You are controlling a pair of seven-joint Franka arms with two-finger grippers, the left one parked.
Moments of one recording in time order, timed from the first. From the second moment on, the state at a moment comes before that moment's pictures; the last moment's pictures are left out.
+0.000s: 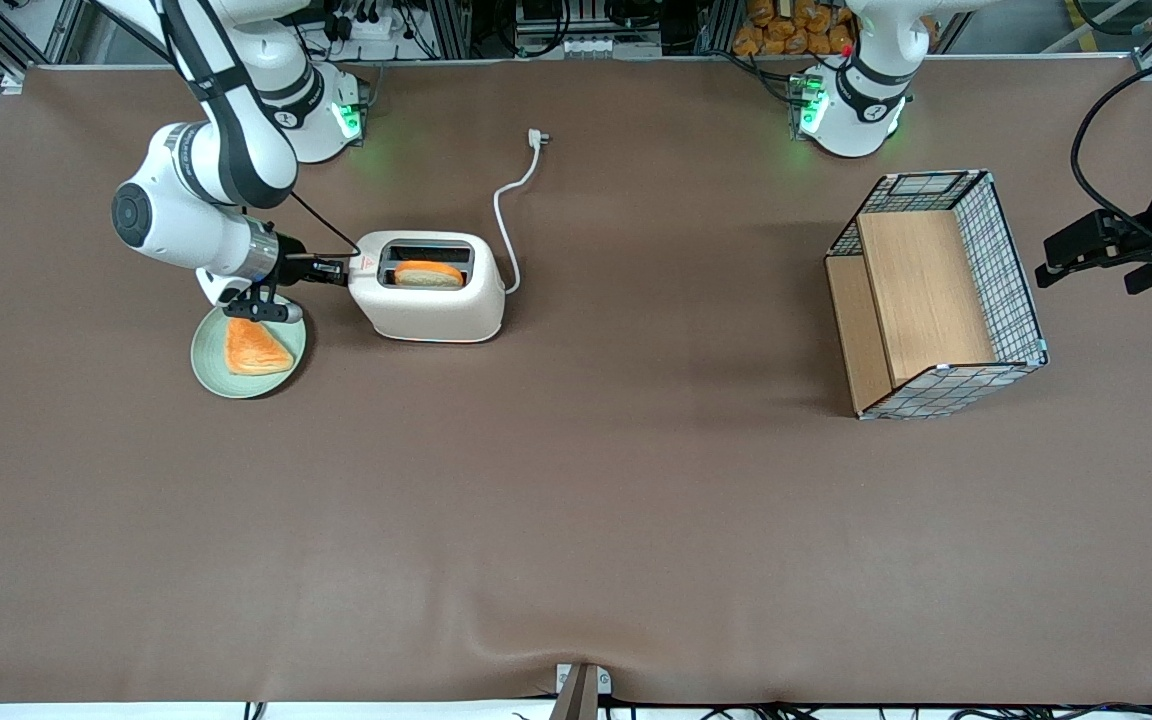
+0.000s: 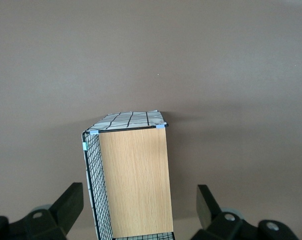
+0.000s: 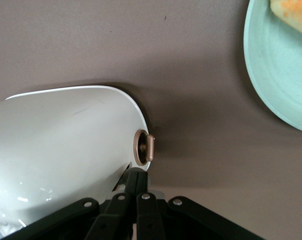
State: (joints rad) arm 0.21 -0.02 -0.05 -2.56 0.51 2.30 -0.04
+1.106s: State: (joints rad) arm 0.21 0.02 -0.06 -2.56 0.57 2.33 -0.11
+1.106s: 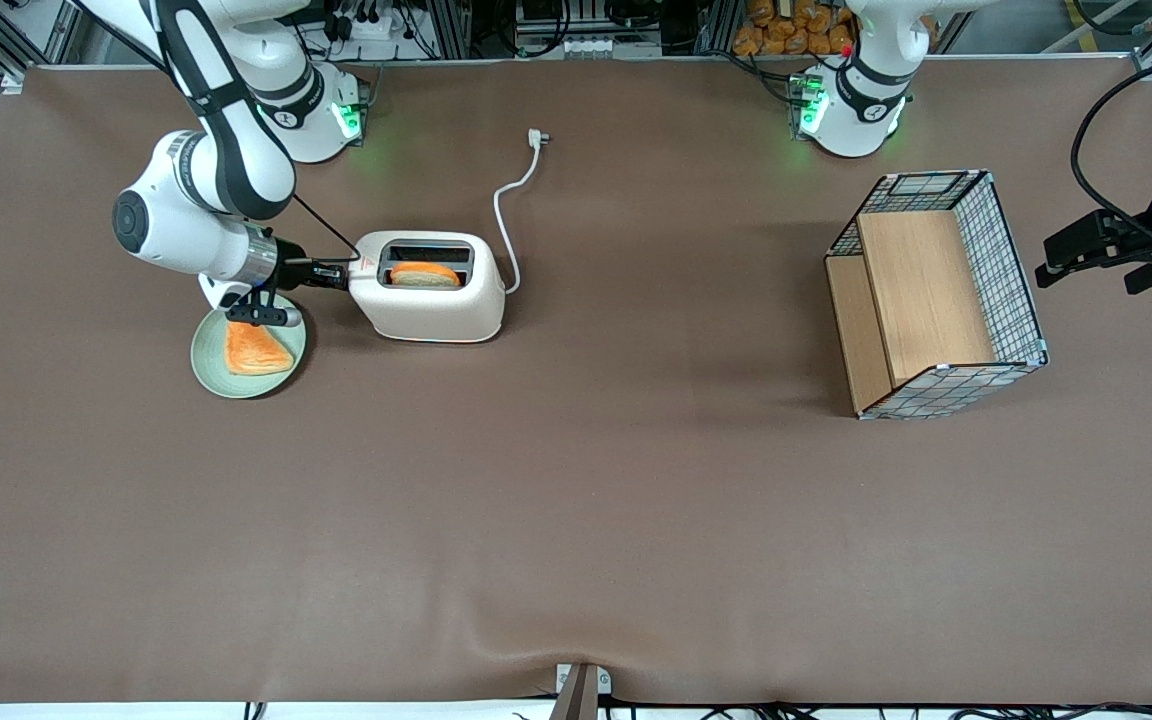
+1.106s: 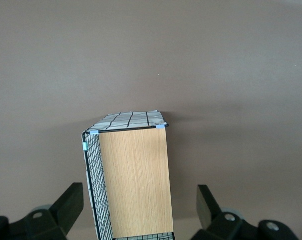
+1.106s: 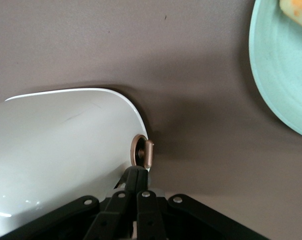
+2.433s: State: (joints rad) arm 0.19 0.02 -0.07 -2.55 0.59 2.27 -0.20
